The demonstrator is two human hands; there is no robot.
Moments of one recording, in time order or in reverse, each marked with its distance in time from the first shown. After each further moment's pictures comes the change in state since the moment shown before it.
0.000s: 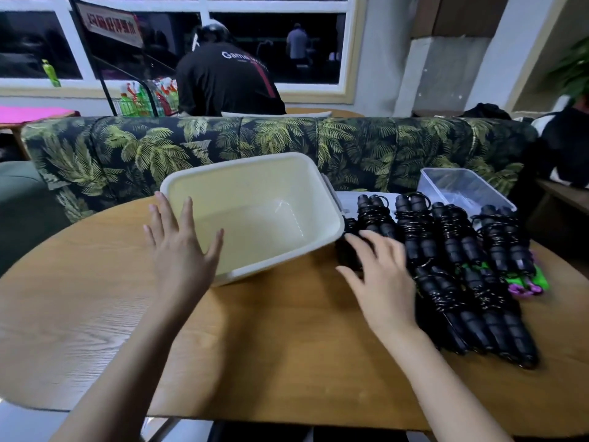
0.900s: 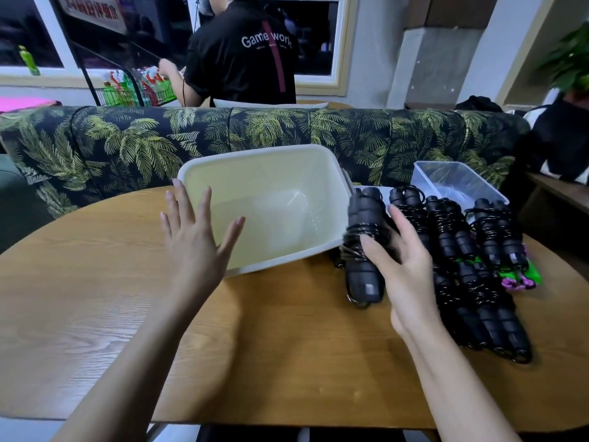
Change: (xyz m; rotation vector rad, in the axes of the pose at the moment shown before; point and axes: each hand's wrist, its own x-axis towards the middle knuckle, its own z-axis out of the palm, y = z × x) left_hand 0.000 0.026 0.015 -0.078 -0.065 0.068; right_hand 0.014 -0.017 -0.054 1.239 -0.031 0.610
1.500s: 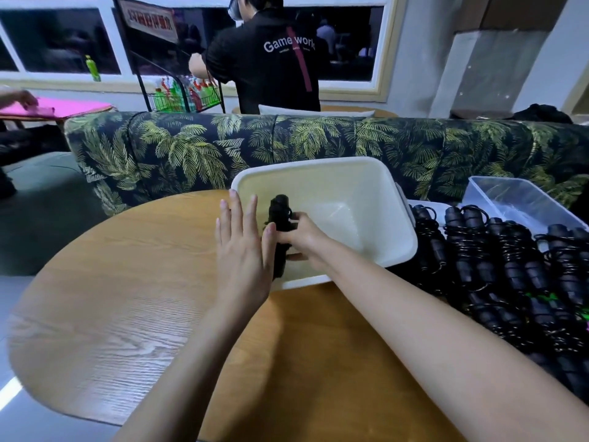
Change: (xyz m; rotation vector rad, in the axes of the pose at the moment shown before) left_hand 0.002 -0.003 0.001 -0.100 0.034 0.019; right_hand 0.092 0.061 0.184 -0.306 -0.548 0.534
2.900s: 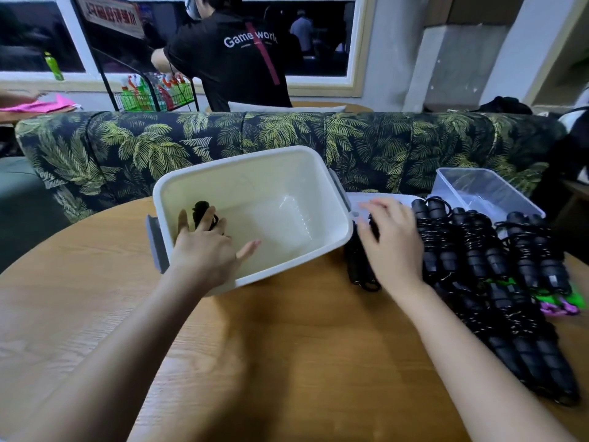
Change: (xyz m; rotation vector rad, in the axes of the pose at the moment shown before) left_hand 0.043 0.005 -0.007 0.826 -0.790 0.149; right_hand -0.064 0.061 -0.145 -0.865 0.887 -0.751
